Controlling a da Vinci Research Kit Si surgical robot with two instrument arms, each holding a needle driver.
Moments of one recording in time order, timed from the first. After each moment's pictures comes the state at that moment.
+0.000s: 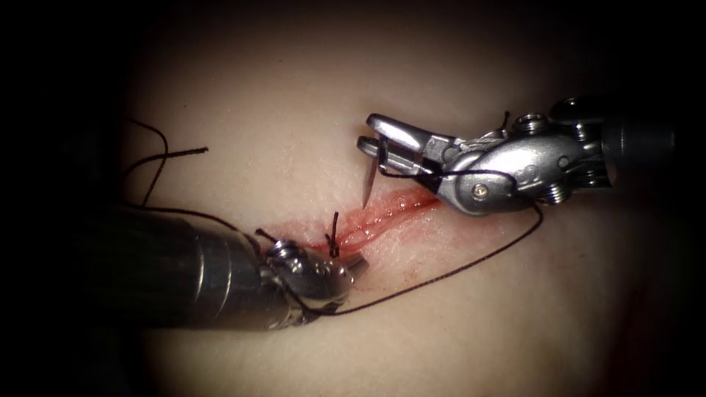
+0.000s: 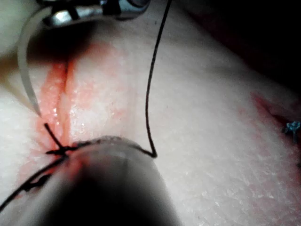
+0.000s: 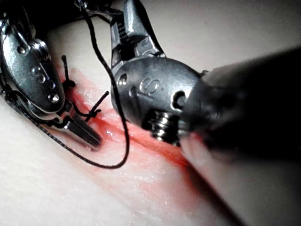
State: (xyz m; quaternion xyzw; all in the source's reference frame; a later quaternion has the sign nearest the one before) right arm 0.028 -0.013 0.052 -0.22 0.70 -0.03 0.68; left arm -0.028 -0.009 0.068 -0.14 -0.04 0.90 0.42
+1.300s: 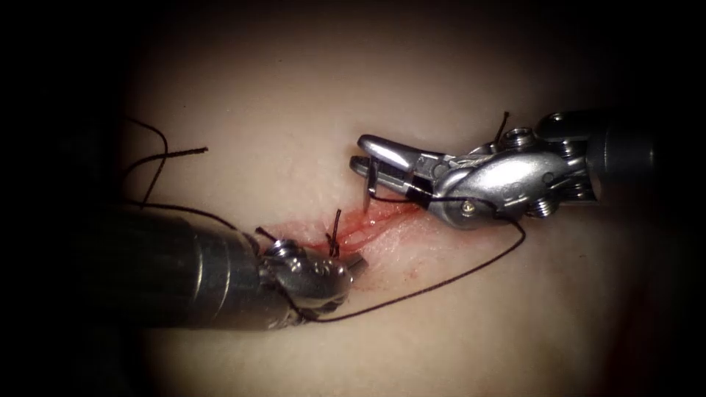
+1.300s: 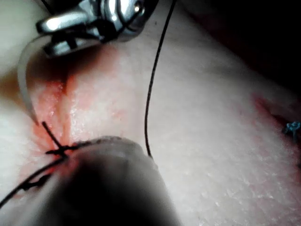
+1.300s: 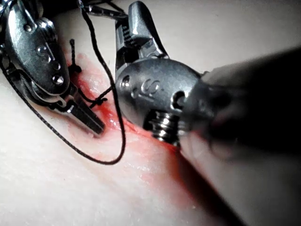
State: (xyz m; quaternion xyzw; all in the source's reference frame) right arm 0.029 -0.016 0.055 -0.23 0.69 -0.08 0.69; left arm -0.028 -0.009 0.068 -0.14 -0.04 0.90 0.42
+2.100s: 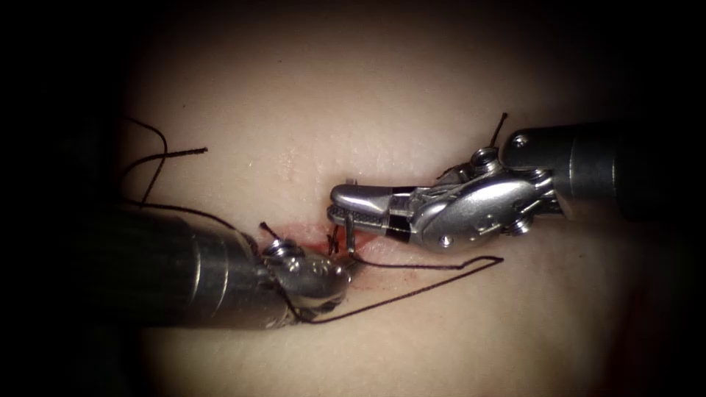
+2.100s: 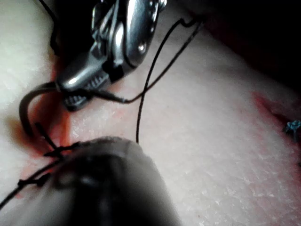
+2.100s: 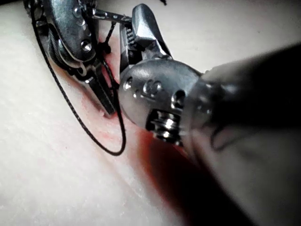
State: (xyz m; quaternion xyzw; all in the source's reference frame) right arm 0.029 -0.019 0.057 -0.23 0.70 -0.24 0.63; left arm -0.028 -0.009 0.068 -0.14 -0.04 0.90 0.41
